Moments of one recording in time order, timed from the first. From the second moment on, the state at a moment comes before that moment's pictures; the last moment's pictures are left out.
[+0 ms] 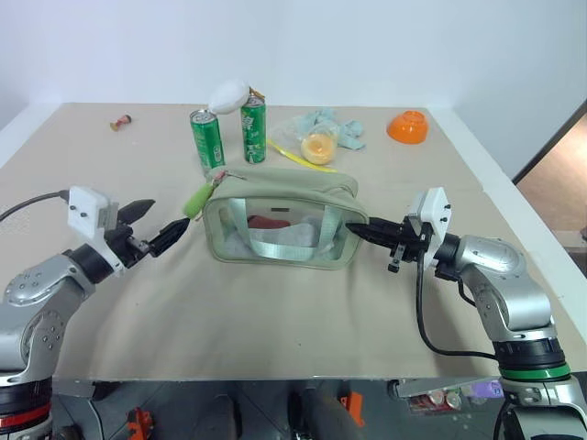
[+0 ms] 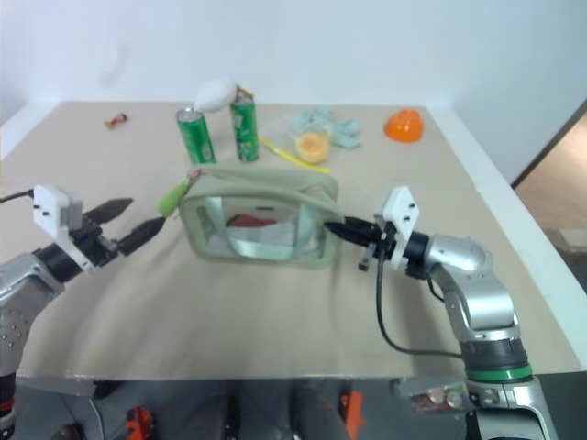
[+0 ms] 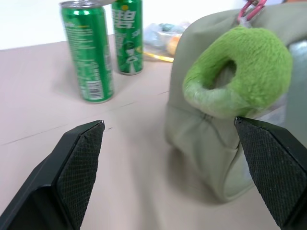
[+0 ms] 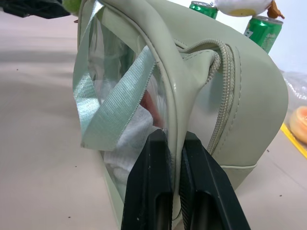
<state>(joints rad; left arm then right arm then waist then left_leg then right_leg) -0.20 0.65 0.33 -0.27 -0.66 0.53 -0.65 -0.40 -0.63 -0.05 -0.08 0.40 0.23 0.99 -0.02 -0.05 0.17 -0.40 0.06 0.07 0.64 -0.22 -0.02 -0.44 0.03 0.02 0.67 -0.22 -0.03</state>
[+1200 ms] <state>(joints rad) -0.36 0.67 0.27 -0.19 -0.68 0.56 -0.77 -0.41 -0.64 -0.04 -0.08 0.37 0.21 0.99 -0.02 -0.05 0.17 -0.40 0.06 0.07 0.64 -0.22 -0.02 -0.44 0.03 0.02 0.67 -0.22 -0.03</state>
